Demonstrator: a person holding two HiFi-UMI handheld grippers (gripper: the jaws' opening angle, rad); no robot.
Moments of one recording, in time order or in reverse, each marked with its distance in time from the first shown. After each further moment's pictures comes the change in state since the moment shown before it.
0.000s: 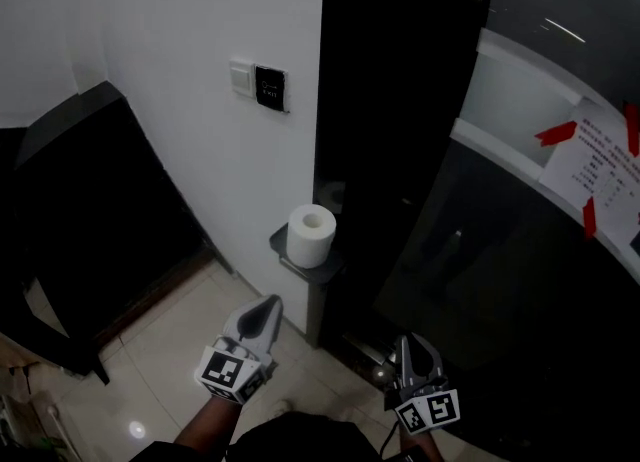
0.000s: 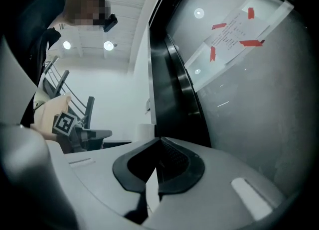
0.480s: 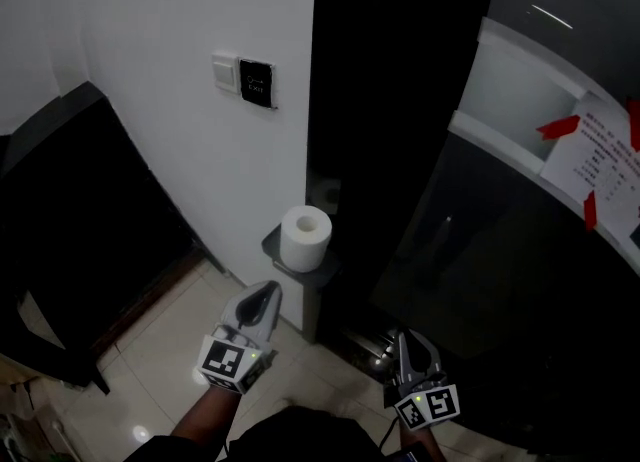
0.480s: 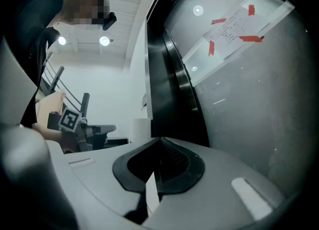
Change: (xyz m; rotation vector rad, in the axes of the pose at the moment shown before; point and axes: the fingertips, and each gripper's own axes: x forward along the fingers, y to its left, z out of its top) left arm 0.037 0.019 0.001 0.025 0.018 -0.050; right arm 0.015 -0.004 -0.013 -0.005 0.042 -0.054
